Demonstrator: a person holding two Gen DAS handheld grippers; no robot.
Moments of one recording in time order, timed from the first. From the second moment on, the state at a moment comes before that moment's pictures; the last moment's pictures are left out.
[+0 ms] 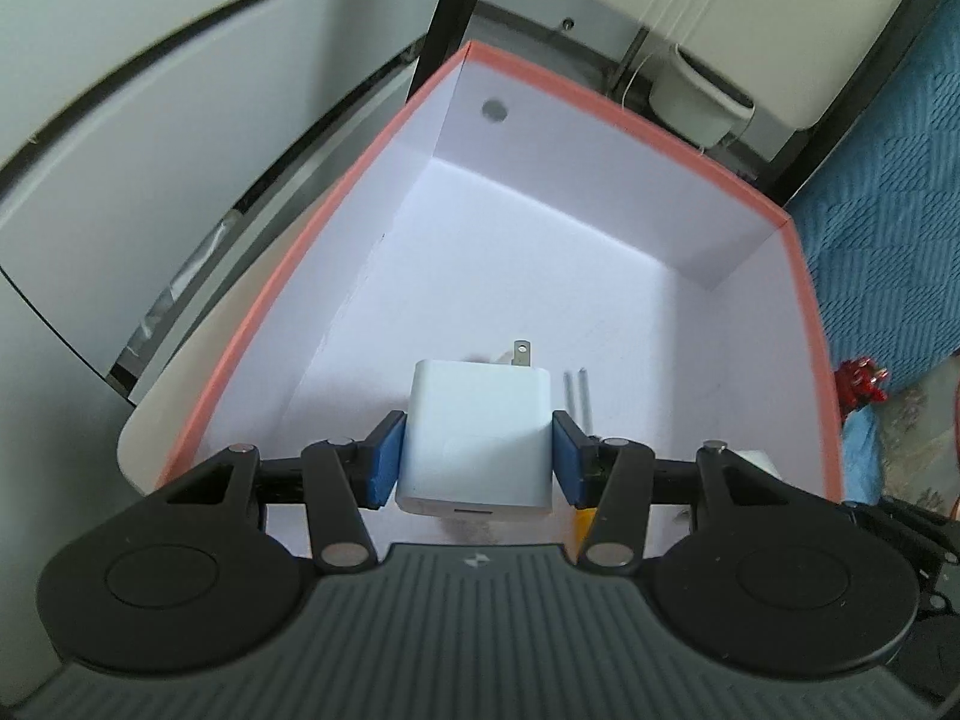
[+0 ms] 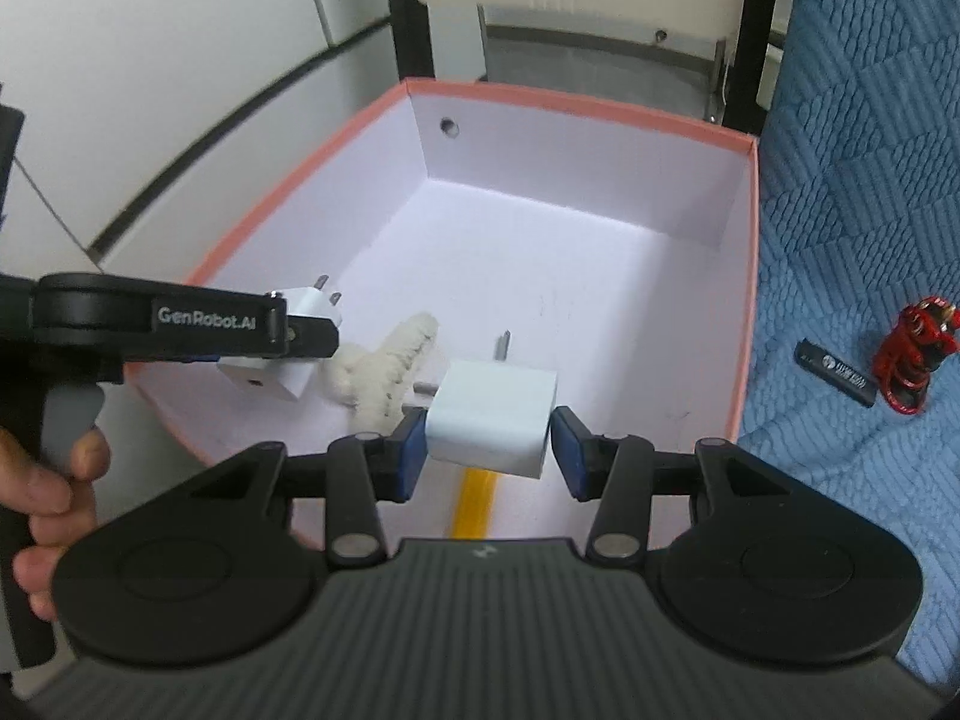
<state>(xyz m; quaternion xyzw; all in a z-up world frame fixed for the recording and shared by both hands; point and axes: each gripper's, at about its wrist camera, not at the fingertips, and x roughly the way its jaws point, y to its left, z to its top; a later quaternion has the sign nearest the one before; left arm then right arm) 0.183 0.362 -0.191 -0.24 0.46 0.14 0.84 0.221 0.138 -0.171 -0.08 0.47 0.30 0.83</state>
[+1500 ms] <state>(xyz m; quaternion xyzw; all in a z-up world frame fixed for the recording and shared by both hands) 0.070 0.181 -0.056 -0.18 0.35 0.09 0.92 0.118 -0.035 -0.064 -0.02 0.35 0.26 0.90</state>
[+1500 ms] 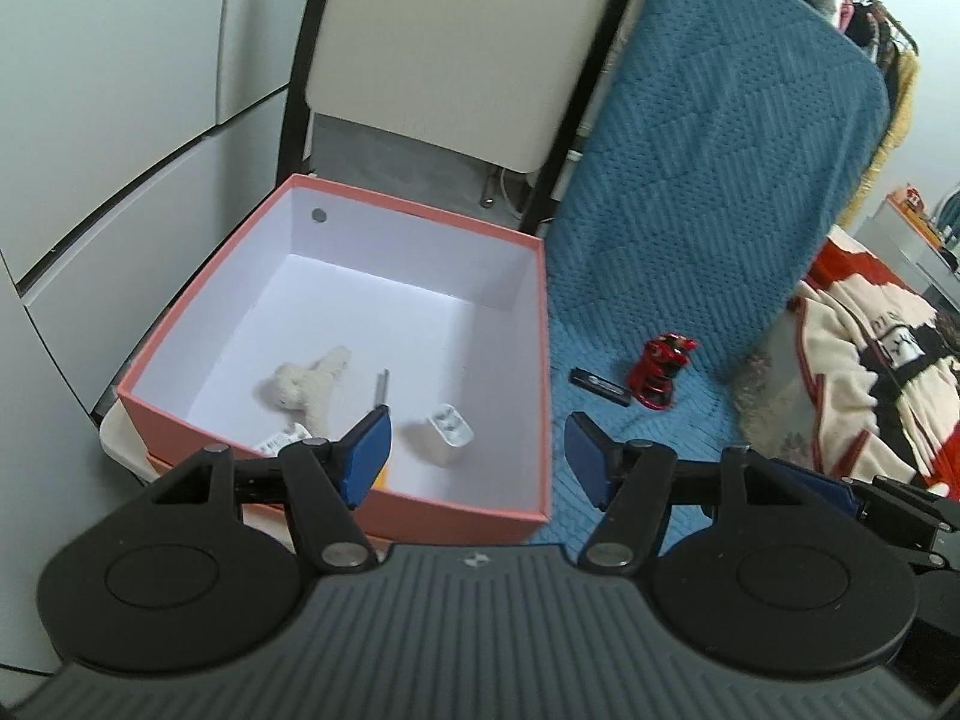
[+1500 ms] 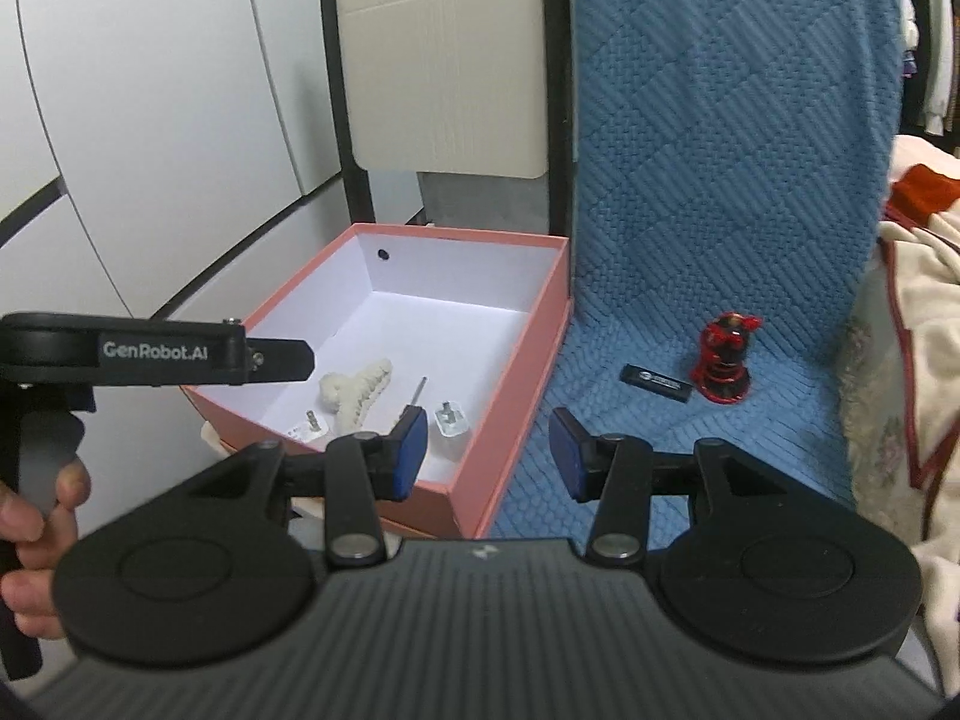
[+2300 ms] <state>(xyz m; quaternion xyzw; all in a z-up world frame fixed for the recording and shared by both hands) 0.018 0.060 -0.067 -0.16 0.35 0.01 0.92 0.044 -0.165 -0.076 0.04 0.34 0.16 0.92</state>
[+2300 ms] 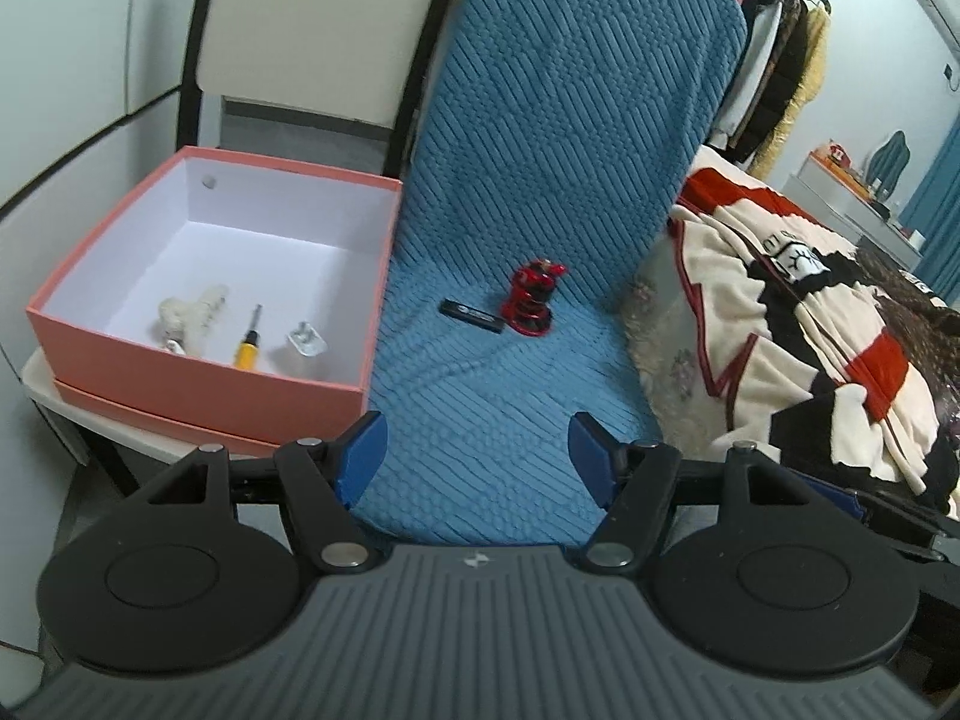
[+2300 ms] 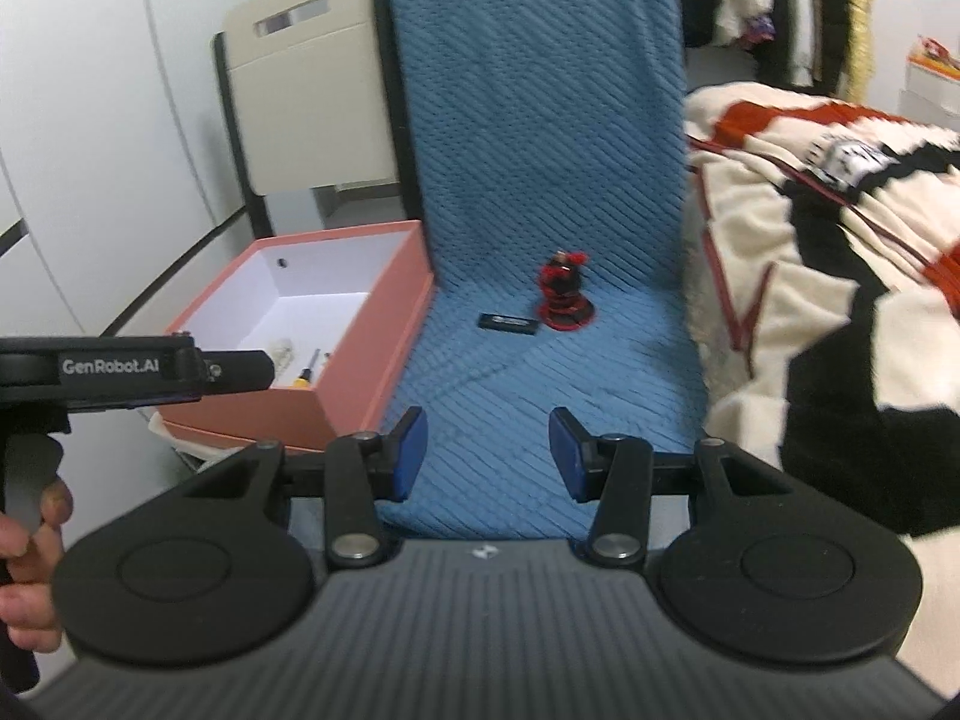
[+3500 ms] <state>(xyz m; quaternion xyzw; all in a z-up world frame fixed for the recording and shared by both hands) 0.315 0.034 -0.229 -0.11 0.40 -0.02 0.91 0.284 -0.175 -0.205 0.12 0.37 0.14 0.91</state>
